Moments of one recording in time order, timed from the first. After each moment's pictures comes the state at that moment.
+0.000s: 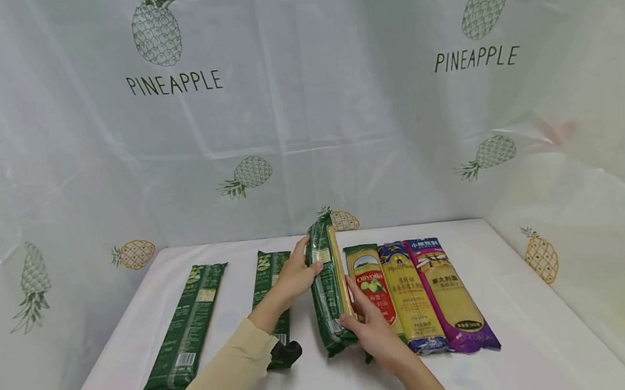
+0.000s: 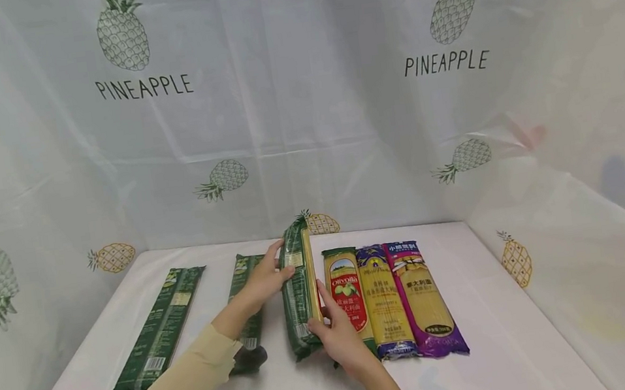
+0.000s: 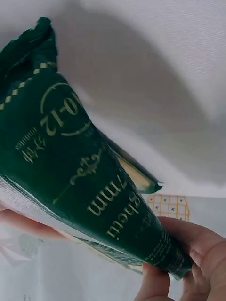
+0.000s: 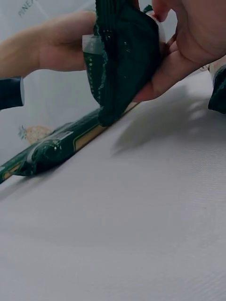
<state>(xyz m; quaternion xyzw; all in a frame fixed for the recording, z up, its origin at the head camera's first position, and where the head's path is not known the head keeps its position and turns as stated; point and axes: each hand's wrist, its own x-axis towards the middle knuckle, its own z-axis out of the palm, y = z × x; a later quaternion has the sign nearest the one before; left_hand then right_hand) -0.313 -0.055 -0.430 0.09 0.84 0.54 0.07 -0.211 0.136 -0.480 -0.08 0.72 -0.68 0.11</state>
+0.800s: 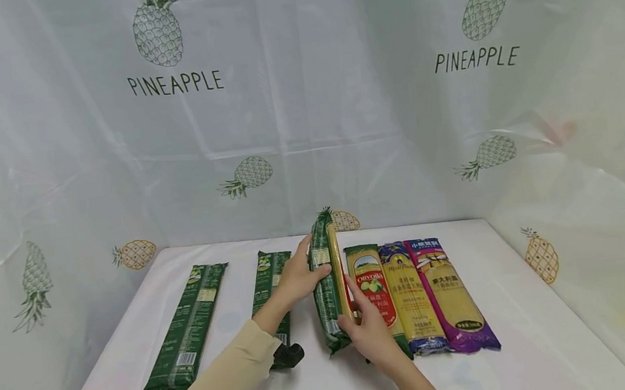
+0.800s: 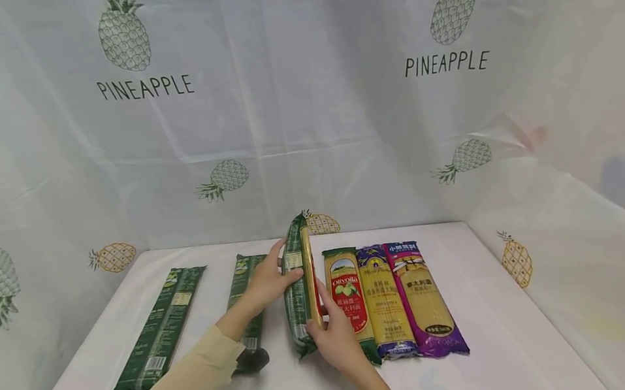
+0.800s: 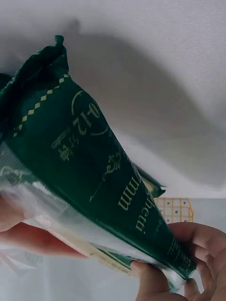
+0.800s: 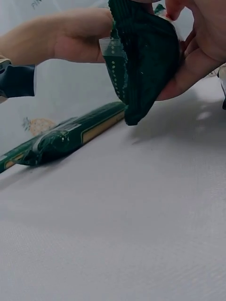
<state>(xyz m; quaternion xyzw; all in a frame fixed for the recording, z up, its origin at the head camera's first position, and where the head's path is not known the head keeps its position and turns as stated) -0.309 -0.052 -0.432 0.12 0.87 0.49 0.01 -0.209 0.122 -0.480 -0.07 0.77 -0.64 0.02</state>
